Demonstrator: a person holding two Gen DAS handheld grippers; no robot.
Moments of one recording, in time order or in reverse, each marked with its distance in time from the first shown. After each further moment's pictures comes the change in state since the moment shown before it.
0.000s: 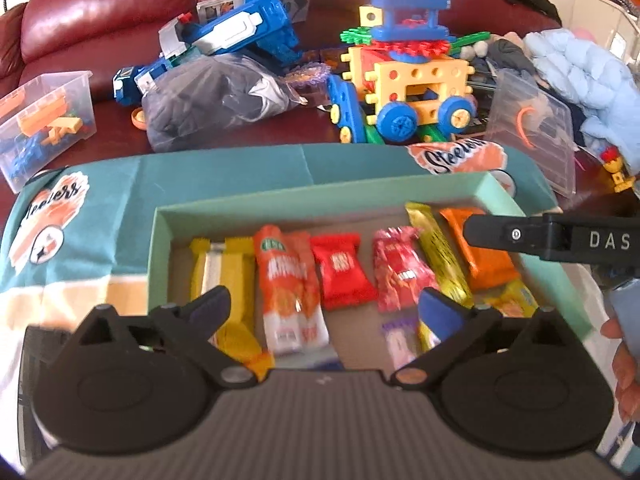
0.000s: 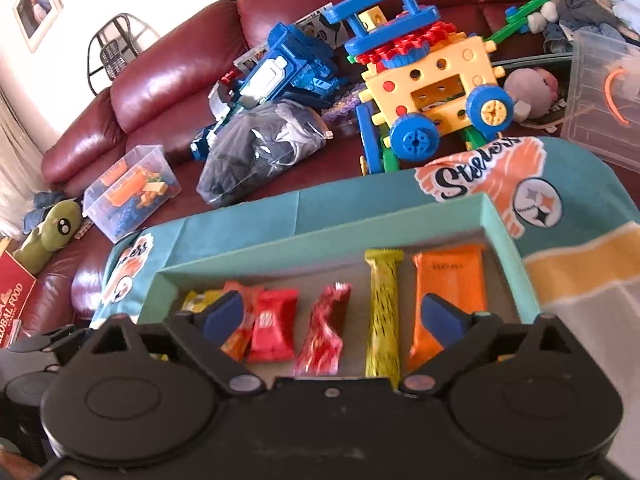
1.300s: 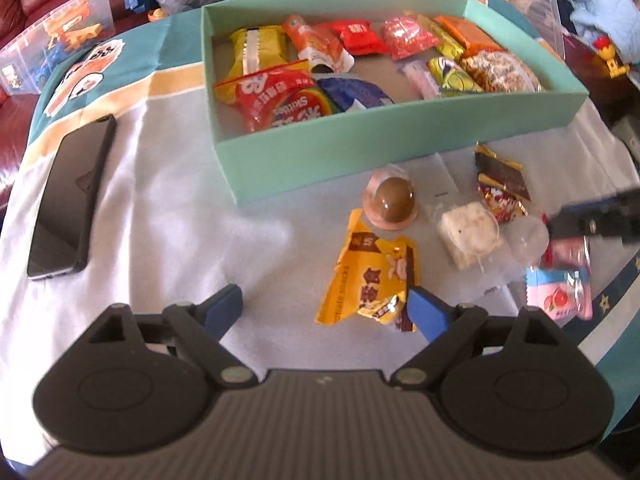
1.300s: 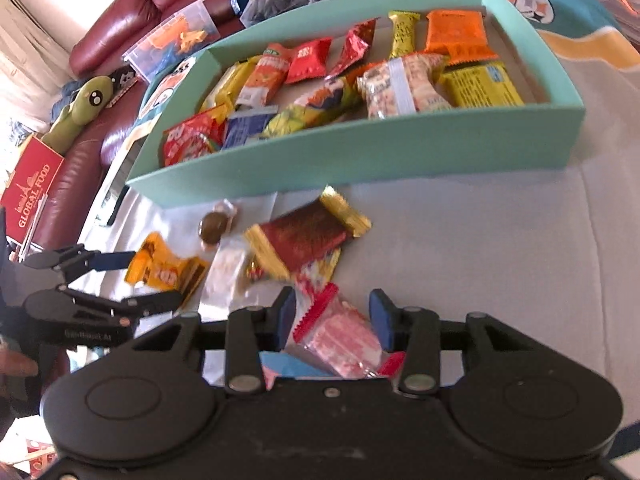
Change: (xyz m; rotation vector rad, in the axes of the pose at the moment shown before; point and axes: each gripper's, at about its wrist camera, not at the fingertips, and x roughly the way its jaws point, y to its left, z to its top) left arm -0.053 0.030 -0.171 0.081 0.233 0.036; right arm -0.073 -0.007 -0.167 -0.076 0.330 0.077
